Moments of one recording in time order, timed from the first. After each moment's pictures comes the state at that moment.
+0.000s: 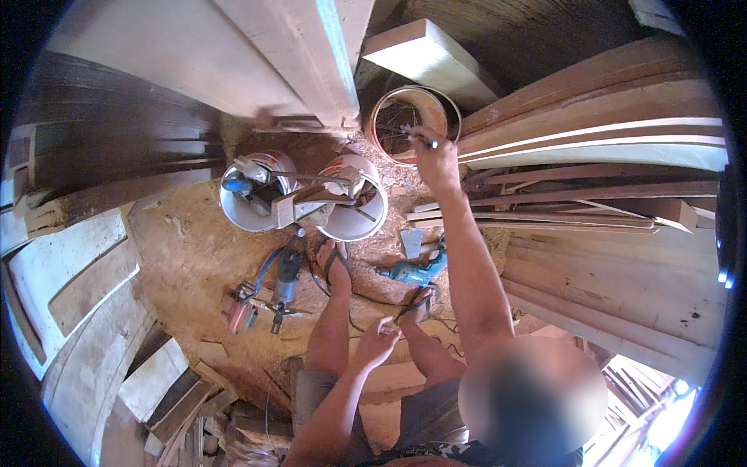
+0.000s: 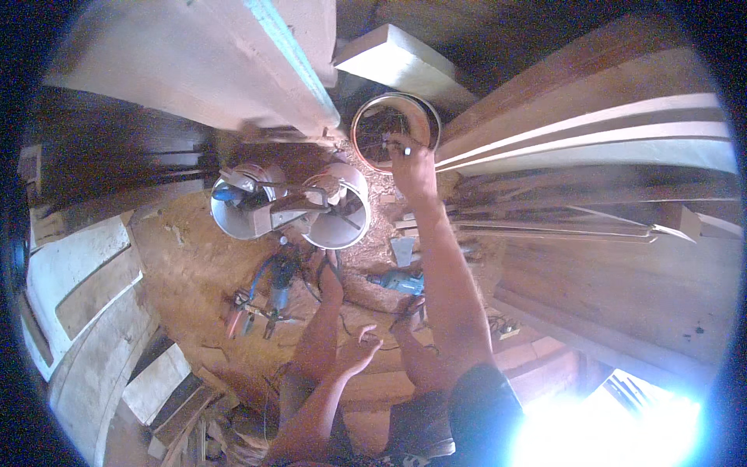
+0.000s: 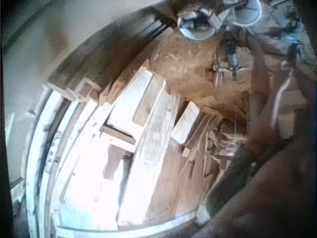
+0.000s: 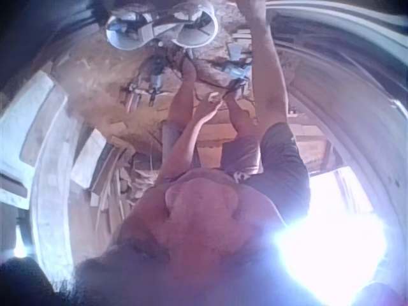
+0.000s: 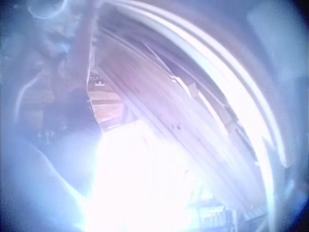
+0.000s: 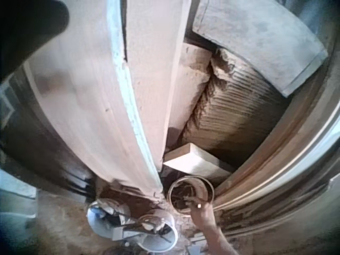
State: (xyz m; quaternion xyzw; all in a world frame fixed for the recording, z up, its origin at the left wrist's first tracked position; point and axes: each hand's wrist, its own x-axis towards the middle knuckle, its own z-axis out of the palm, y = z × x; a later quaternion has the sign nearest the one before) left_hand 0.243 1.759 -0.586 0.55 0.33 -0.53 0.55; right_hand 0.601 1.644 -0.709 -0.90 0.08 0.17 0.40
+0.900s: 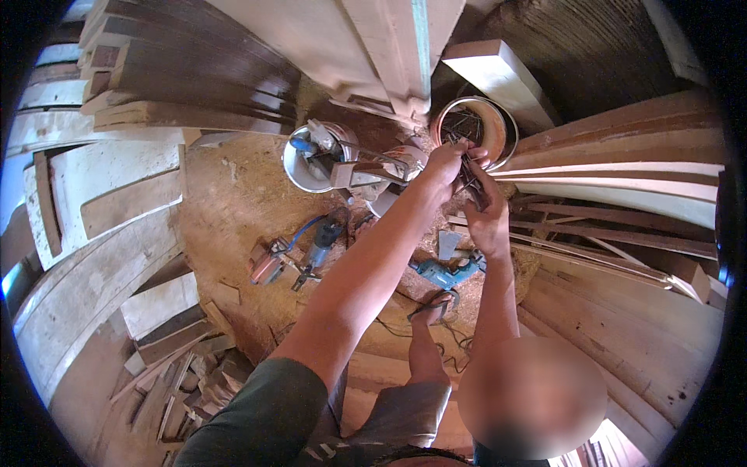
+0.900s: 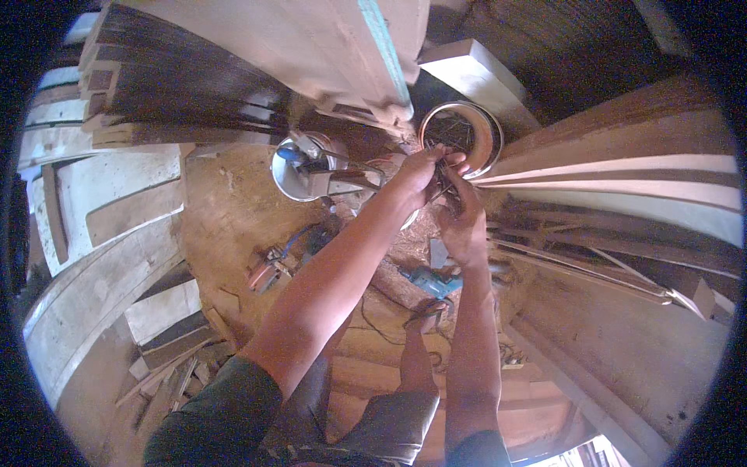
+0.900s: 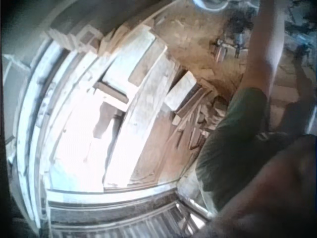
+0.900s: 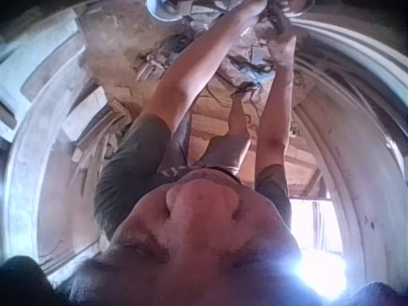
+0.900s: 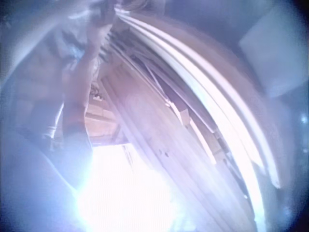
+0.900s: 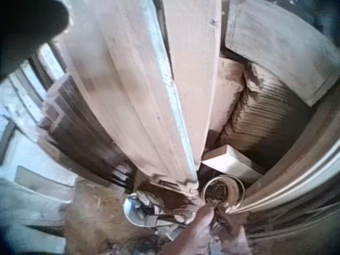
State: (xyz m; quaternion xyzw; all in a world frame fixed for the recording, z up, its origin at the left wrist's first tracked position) left_hand 0.581 1.760 -0.666 0.17 0.44 -0.21 0.85; right_hand 0.545 1.633 -0.608 -0.76 0.01 0.26 0.60
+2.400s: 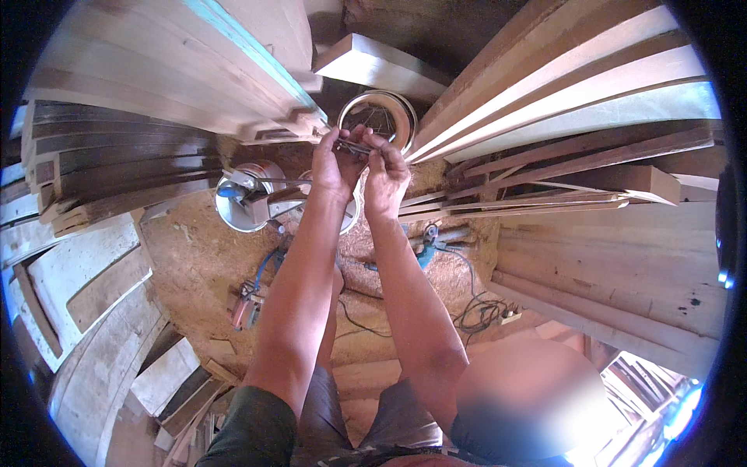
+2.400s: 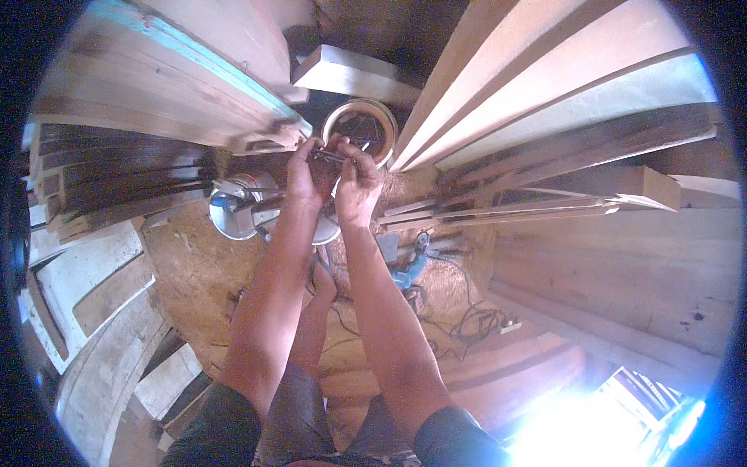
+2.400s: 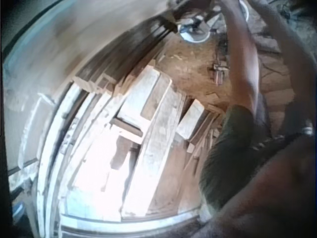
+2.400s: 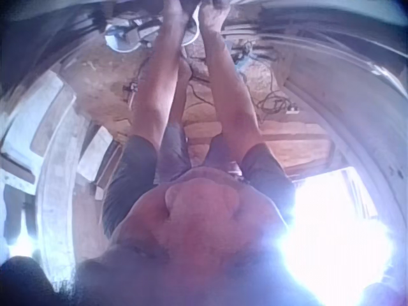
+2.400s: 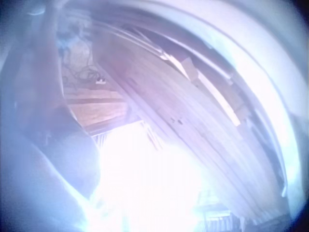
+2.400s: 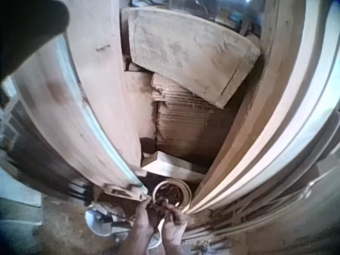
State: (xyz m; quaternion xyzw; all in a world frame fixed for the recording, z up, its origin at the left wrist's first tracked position) left_hand 0.587 1.777 -0.670 0.14 0.39 -0.10 0.90; right_hand 0.563 1.693 -0.638 -0.63 0.24 -0.04 0.74
